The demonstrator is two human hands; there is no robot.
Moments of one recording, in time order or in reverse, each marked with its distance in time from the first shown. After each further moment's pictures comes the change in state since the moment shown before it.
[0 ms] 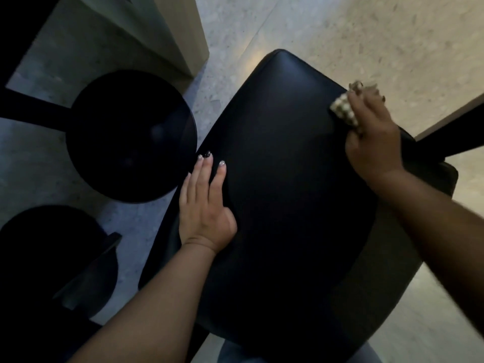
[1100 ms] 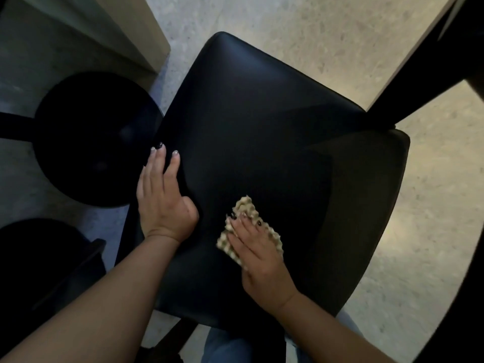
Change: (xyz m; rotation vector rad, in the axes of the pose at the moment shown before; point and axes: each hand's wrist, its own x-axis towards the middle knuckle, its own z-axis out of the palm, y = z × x) left_hand 0.001 0.004 0.001 0.023 0.030 -0.019; right_hand -0.212 -0.107 0.023 0.267 -0.307 -0.155
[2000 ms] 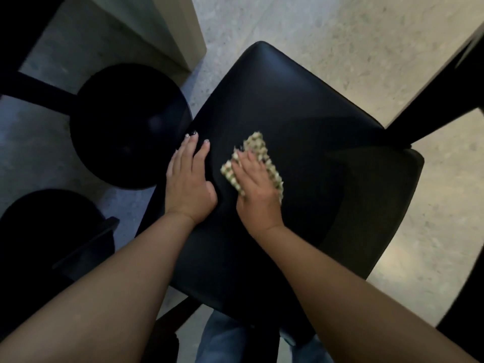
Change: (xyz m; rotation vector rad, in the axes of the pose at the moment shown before) left_hand 0.001 0.006 -0.024 -0.091 -0.164 -0.045; right_hand 0.097 -0.002 -0.002 0.069 0.263 0.014
